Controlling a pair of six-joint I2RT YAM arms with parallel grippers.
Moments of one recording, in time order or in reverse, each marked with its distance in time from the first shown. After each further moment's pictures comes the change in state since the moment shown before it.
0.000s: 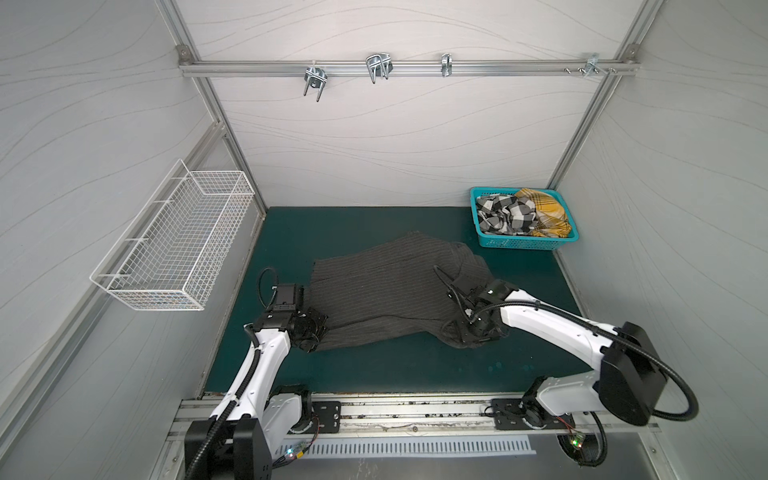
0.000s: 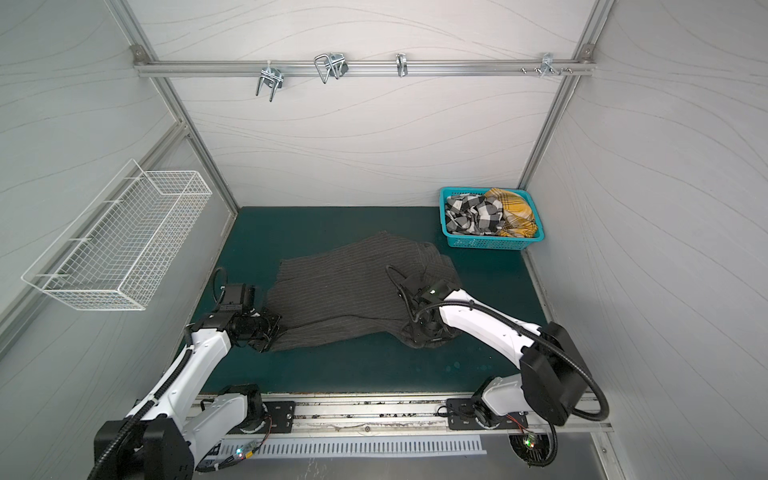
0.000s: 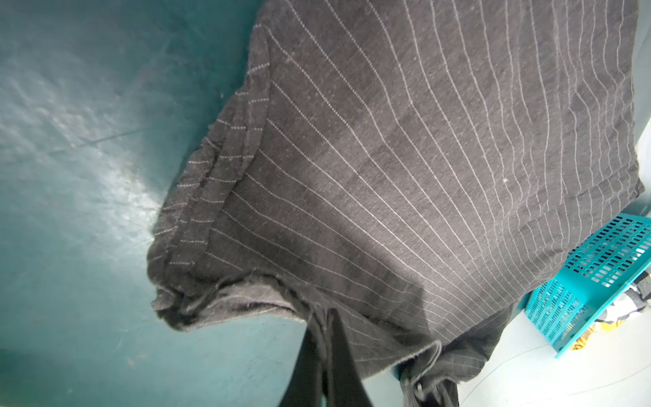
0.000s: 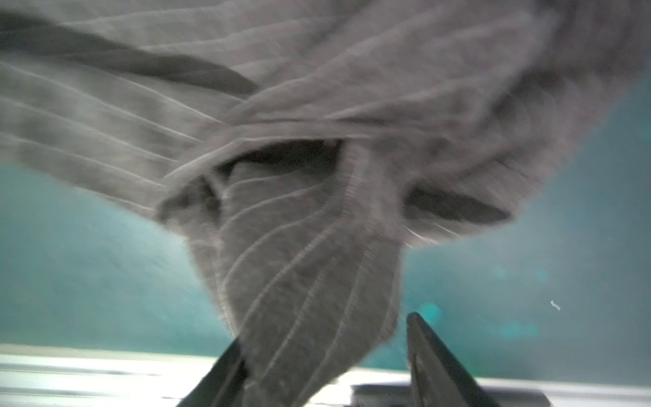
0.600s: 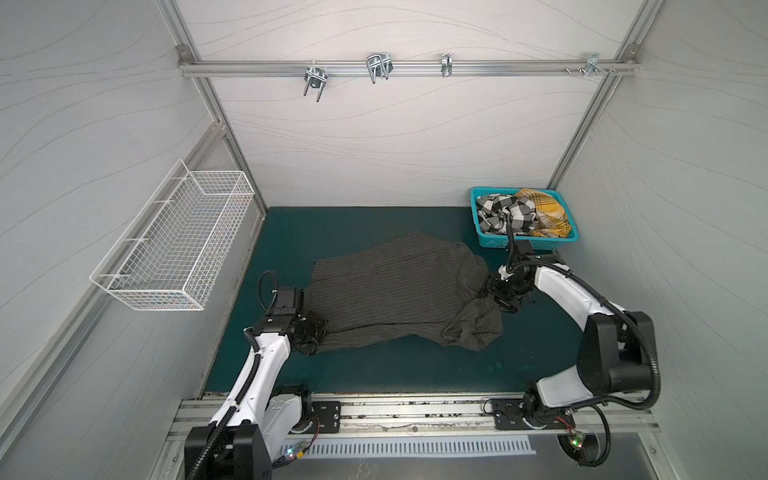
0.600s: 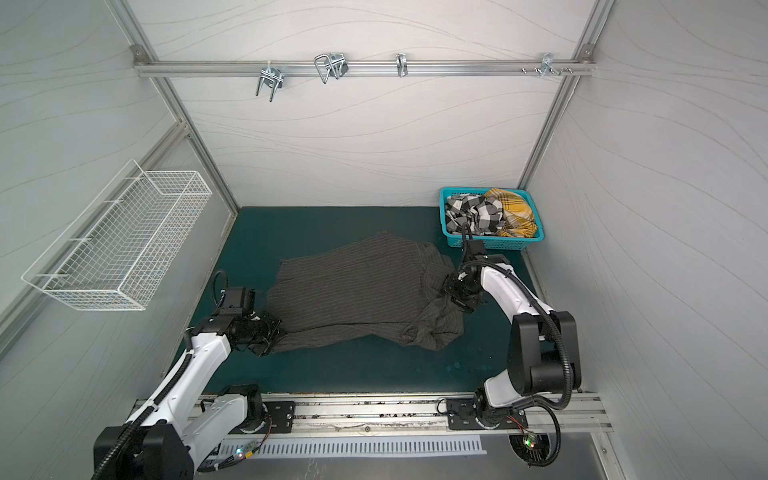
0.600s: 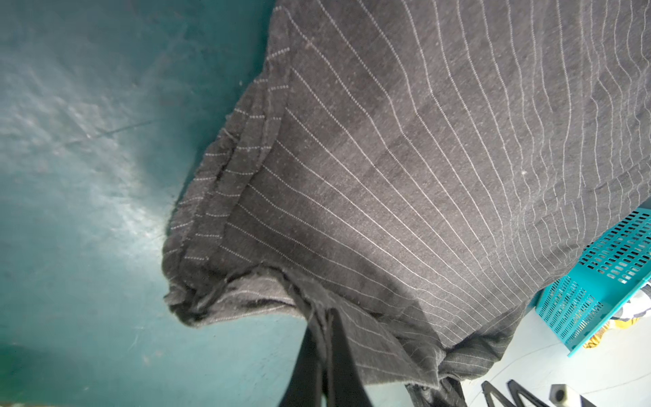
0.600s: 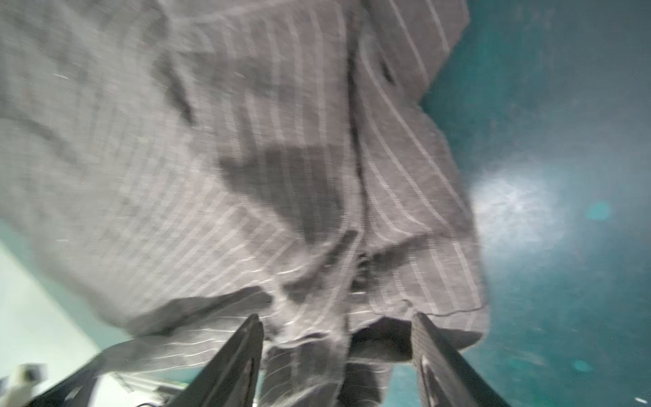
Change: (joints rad) left arm 0.000 -0.020 -0.019 -0.015 -0.001 0.026; right arm -0.607 0.152 0.088 0.216 -0.399 -0.043
